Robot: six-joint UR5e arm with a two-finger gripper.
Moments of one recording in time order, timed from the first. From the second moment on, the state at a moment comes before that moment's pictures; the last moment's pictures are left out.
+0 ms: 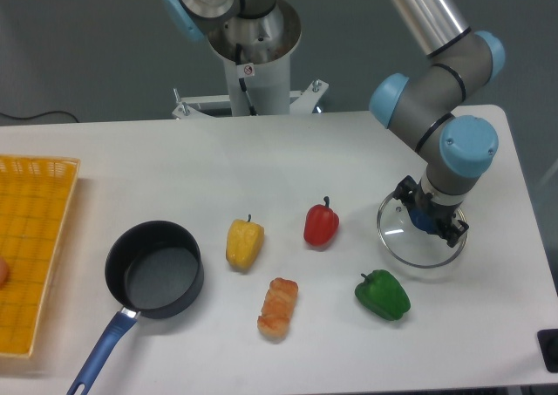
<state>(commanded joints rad) 2.77 -2.13 -1.55 -1.05 1.60 1.55</state>
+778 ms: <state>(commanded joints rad) 2.77 -2.16 -1.56 -0.99 1.61 1.55</state>
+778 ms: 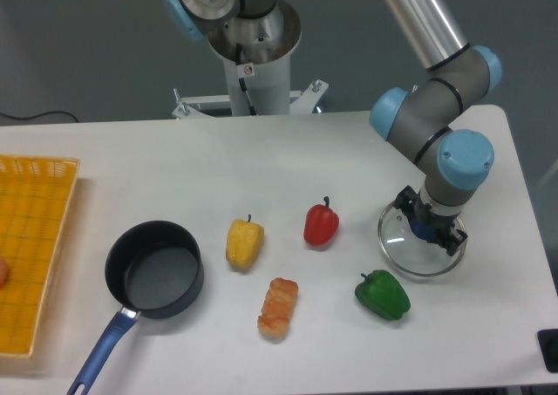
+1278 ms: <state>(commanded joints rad) 2.77 -2.17 -1.56 -0.99 1.61 1.55</state>
